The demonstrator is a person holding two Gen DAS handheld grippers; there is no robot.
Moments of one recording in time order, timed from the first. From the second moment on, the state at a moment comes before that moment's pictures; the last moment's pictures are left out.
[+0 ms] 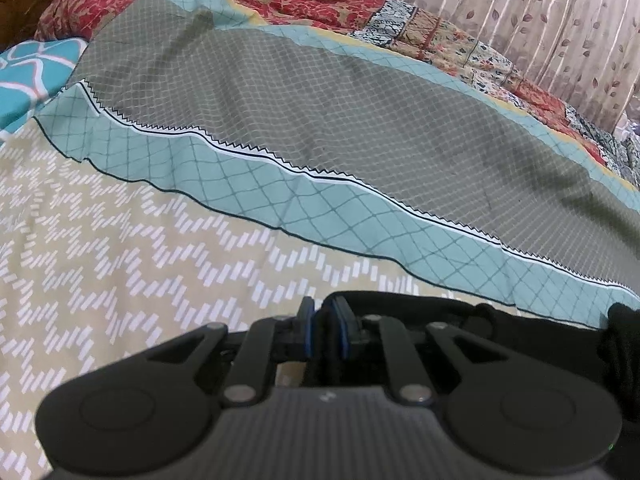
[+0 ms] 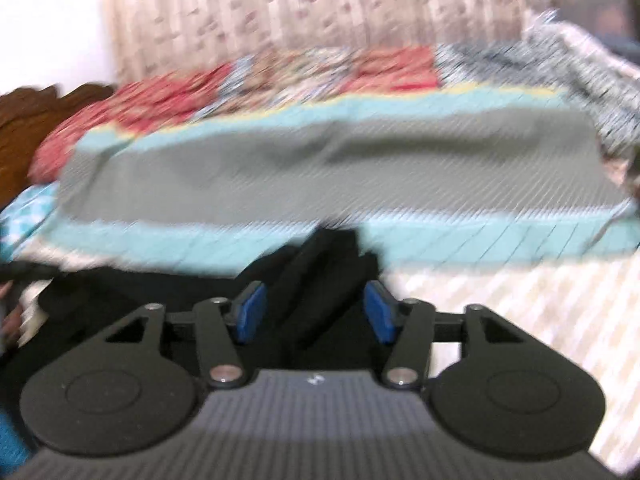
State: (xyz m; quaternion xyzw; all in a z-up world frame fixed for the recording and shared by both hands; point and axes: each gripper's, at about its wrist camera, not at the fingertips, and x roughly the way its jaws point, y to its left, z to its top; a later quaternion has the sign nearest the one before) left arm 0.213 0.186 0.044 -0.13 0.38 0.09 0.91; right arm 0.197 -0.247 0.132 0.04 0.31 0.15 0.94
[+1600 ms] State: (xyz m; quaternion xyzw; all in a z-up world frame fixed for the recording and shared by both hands) left arm 0.232 0.170 0.078 -0.14 0.33 0.09 0.93; right arm 0.450 -0.340 0.073 0.19 0.41 -0.30 0.84
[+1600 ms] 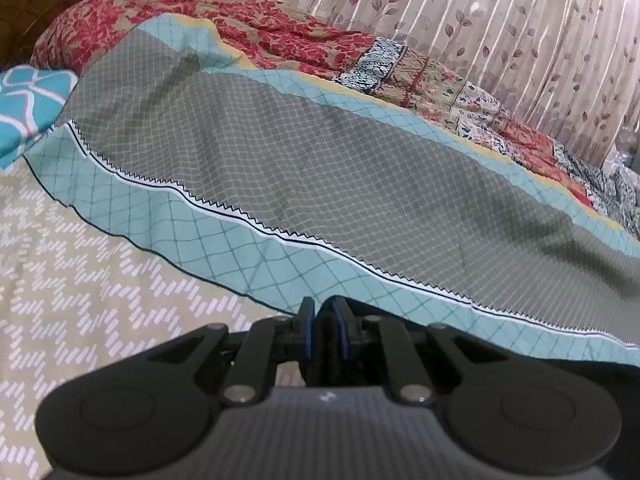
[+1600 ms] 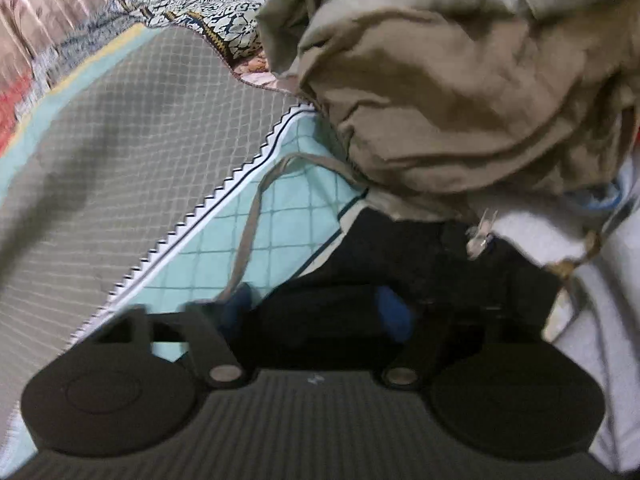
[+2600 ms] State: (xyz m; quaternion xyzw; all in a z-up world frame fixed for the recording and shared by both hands) left arm -0.031 0.171 0.080 -0.16 0.35 0.05 0.92; right arm -0.065 -0.513 0.070 0.42 0.26 -0.26 0.83
